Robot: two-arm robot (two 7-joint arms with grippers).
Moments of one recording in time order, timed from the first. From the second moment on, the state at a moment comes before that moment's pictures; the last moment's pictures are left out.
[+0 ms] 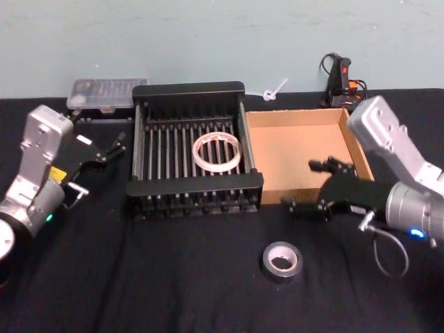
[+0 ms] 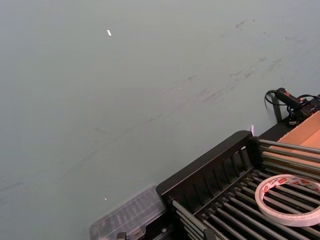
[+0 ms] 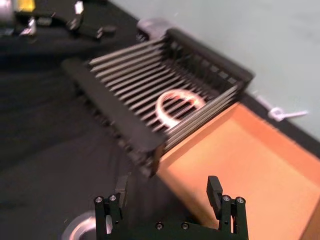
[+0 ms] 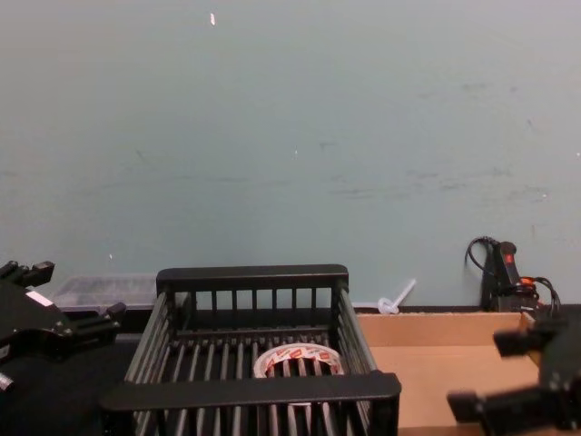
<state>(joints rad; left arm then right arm) -0.20 0.60 0.45 -1.41 -0.25 -0.12 0.03 0.15 0.61 -0.37 -1.78 0.26 0.44 0.52</state>
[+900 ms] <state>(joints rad) -0.20 0.60 0.45 -1.41 -0.25 -0.12 0.03 0.16 0.70 -0.53 -1.75 0.25 0.51 0.58</state>
